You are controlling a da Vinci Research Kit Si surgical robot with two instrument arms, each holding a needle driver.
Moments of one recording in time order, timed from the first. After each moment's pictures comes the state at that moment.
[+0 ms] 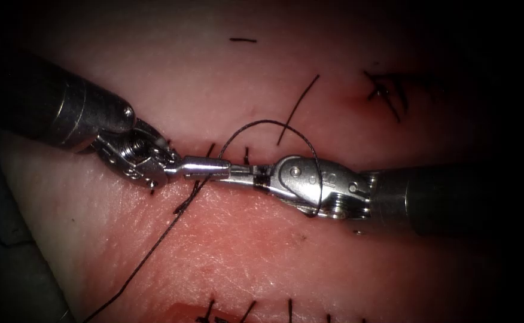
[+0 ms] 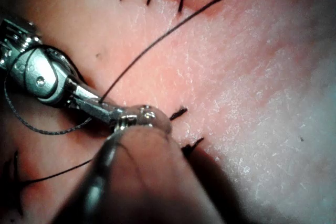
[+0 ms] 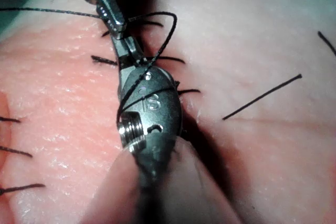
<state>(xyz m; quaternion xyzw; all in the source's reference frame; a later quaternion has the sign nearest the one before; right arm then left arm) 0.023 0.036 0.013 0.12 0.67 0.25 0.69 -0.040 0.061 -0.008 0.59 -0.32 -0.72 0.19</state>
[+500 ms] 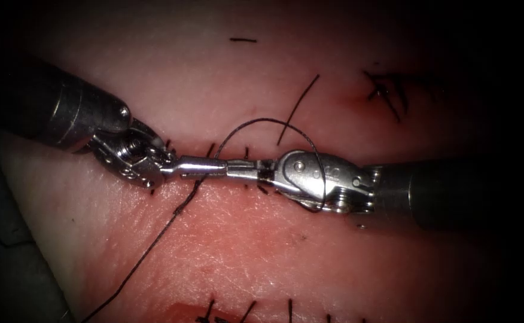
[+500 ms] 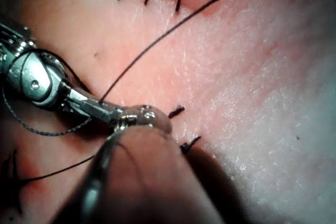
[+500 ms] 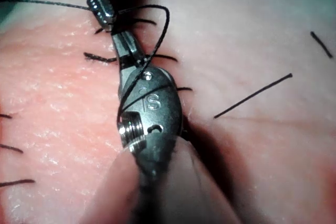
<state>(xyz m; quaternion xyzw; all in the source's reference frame) 0.022 0.036 0.014 0.12 0.66 0.22 0.71 -0.040 0.062 -0.008 0.59 -0.31 -0.72 0.19</state>
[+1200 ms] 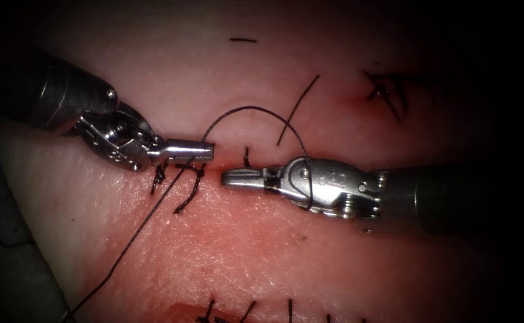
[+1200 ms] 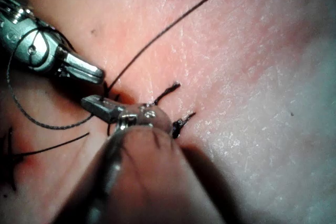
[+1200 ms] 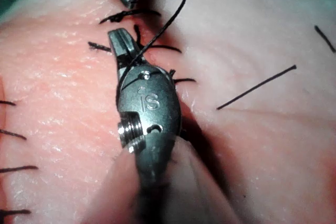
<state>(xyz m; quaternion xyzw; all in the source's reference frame) 0.021 0.034 0.014 0.17 0.67 0.17 0.71 -0.039 0.063 -0.006 0.59 -0.30 -0.73 0.19</state>
